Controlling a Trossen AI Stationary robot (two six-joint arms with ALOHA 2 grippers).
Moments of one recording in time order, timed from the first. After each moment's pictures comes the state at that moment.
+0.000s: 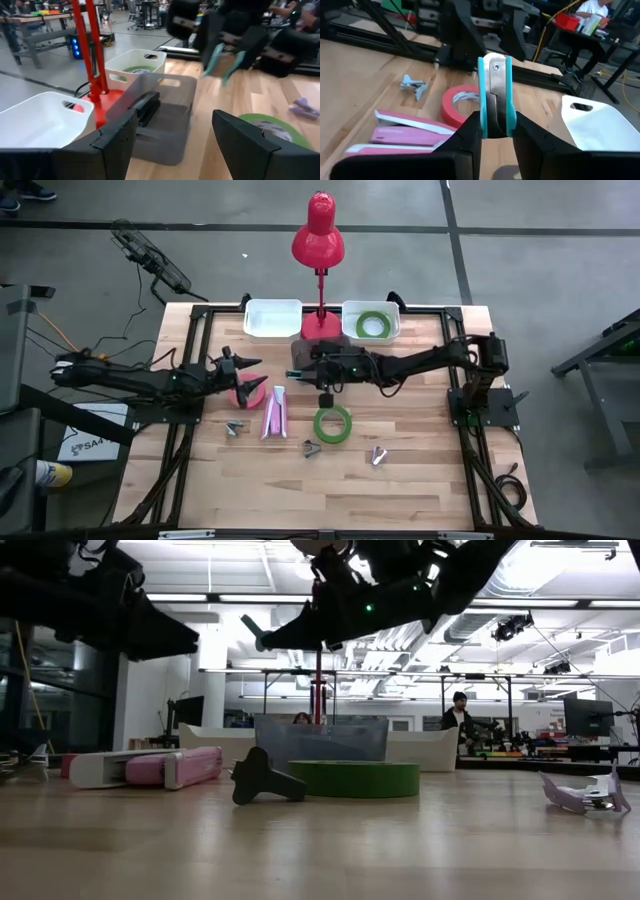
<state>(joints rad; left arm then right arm) -0.07 0.55 0.14 0.34 -0.46 -0.05 -0.09 1.82 1.03 0.57 -0.03 -0.26</state>
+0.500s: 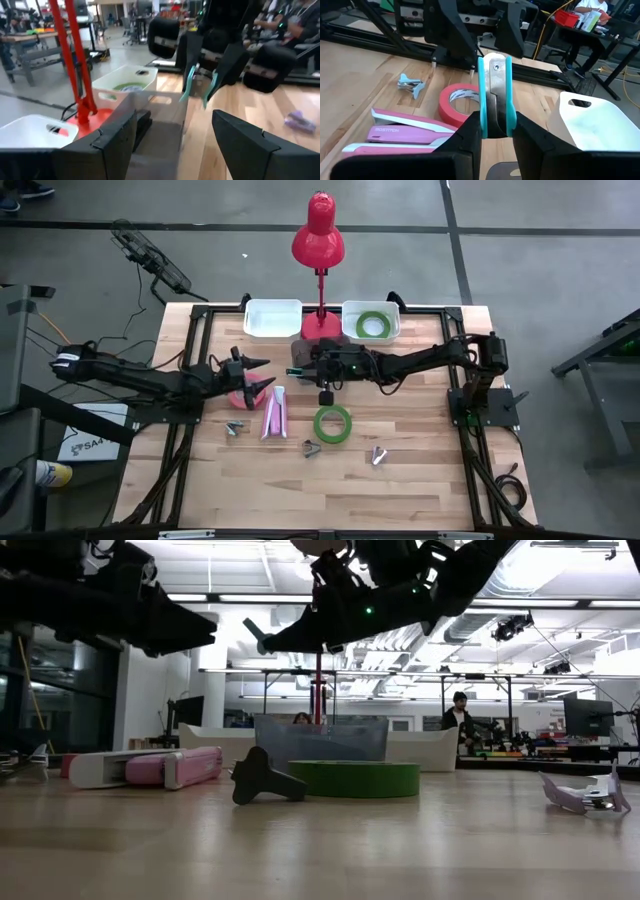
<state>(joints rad) -0.07 0.81 0.14 0.69 -0.41 0.01 -0.11 1.82 1.03 0.56 -0.05 -0.25</state>
